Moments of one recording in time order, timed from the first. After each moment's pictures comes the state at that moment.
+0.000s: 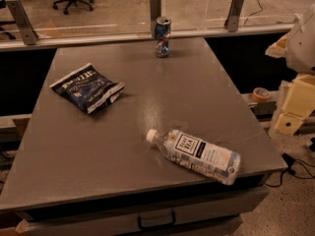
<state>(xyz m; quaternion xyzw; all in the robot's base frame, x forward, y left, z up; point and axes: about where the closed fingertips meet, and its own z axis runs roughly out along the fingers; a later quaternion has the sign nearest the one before) 0.438 -0.217 0.976 -0.60 0.78 -0.03 0.16</state>
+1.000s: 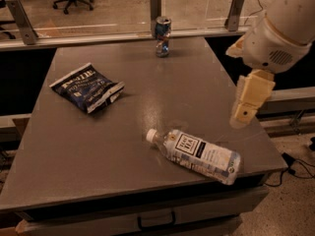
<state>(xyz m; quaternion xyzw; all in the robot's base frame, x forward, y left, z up) 0.482 -0.167 0.954 -0.64 0.75 0.01 0.18</state>
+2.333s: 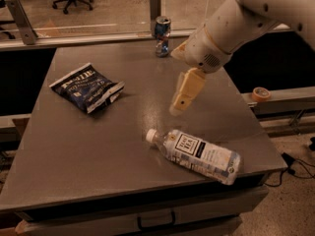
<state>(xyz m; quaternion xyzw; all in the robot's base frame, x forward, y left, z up) 0.551 -0.054 0.916 -0.66 0.69 0.14 0.27</state>
